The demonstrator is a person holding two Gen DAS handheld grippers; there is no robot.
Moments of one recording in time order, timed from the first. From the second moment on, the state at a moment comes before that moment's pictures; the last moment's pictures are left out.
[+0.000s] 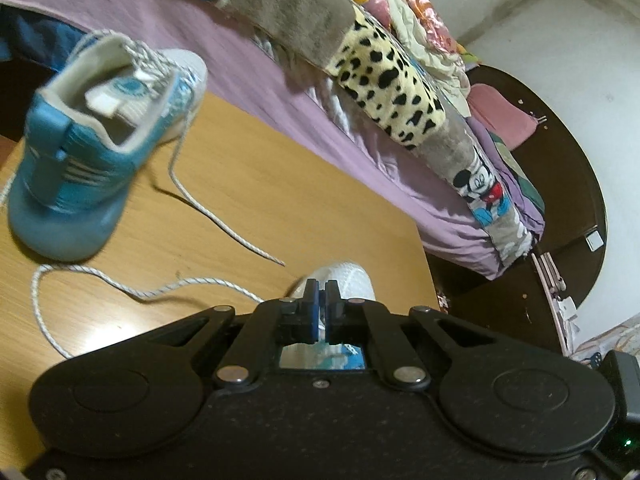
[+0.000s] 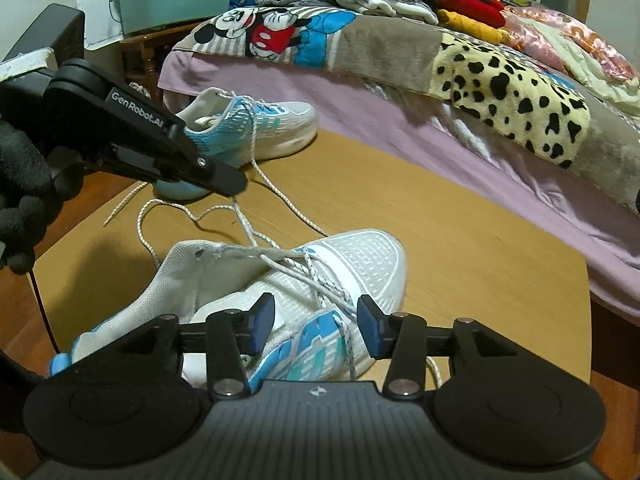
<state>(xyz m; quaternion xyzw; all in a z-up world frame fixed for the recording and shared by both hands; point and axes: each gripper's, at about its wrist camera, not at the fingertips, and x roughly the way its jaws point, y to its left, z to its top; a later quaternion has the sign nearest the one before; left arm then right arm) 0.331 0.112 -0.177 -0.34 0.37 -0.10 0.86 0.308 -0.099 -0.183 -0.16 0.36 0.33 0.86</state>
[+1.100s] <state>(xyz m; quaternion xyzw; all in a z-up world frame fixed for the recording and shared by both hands) 0.311 0.181 -0.148 -0.33 0.32 -0.02 0.89 0.299 -0.101 -0.164 -0.17 0.38 0.30 0.86</state>
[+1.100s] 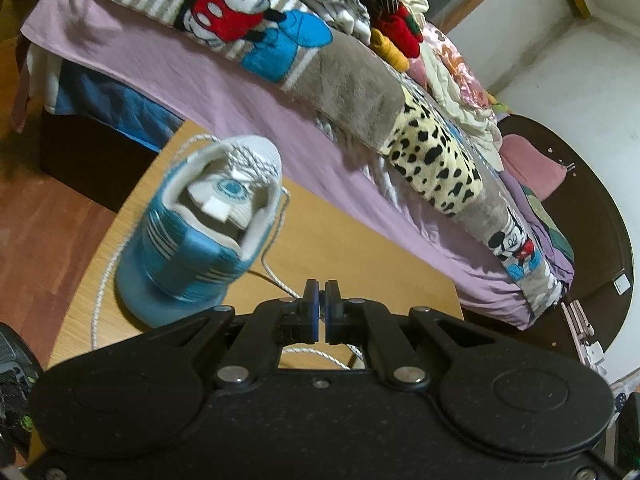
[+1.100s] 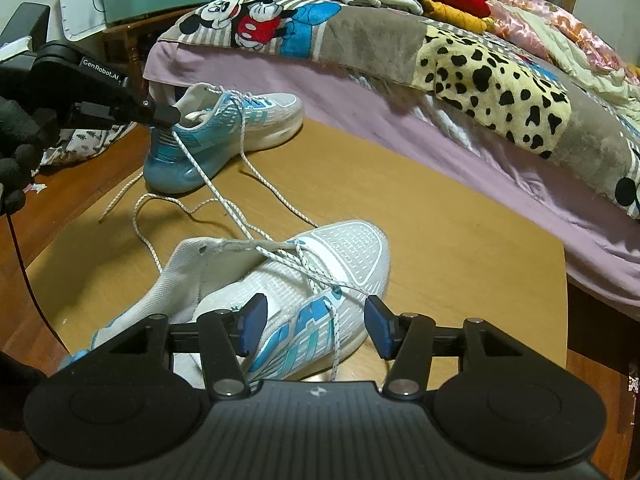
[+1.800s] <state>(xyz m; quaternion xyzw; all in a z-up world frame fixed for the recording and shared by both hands) 0.286 0.239 -0.131 -0.34 0.28 0.03 0.90 0.330 -0.177 -0.145 -0.04 0.37 0.21 0.90</state>
